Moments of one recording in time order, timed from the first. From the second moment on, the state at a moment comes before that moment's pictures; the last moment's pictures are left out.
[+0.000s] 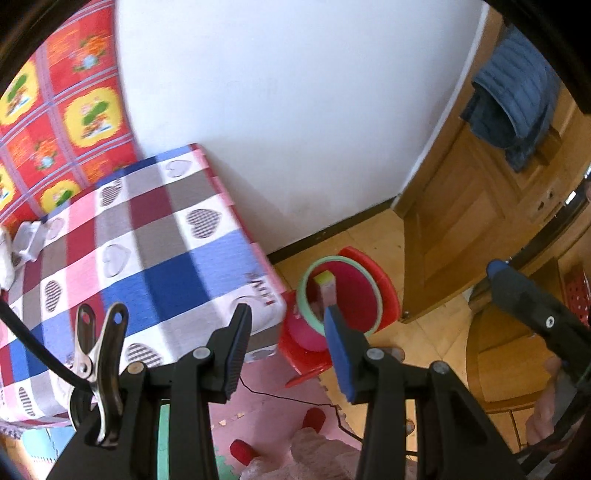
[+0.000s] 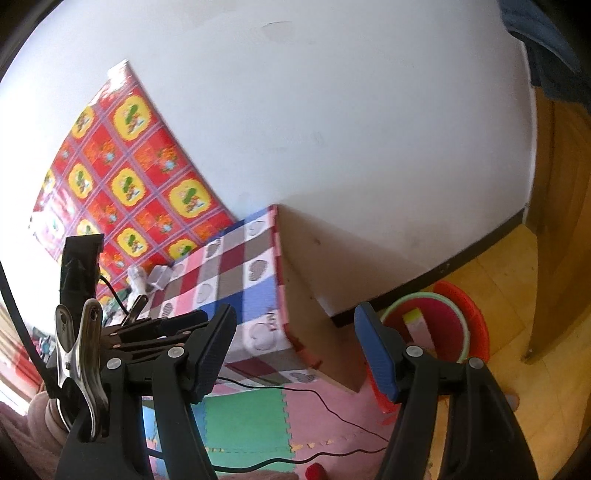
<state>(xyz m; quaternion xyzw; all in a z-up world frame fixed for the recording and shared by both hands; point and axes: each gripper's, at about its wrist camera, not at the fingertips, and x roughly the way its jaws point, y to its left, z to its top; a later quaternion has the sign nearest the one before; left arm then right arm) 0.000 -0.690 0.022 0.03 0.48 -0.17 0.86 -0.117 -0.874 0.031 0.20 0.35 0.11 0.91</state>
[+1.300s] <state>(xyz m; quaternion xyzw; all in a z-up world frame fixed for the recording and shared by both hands) -0.069 -0.317 0.048 -0.10 0.45 0.12 0.88 -0.062 -0.523 0.046 0.08 0.38 0.36 0.85</state>
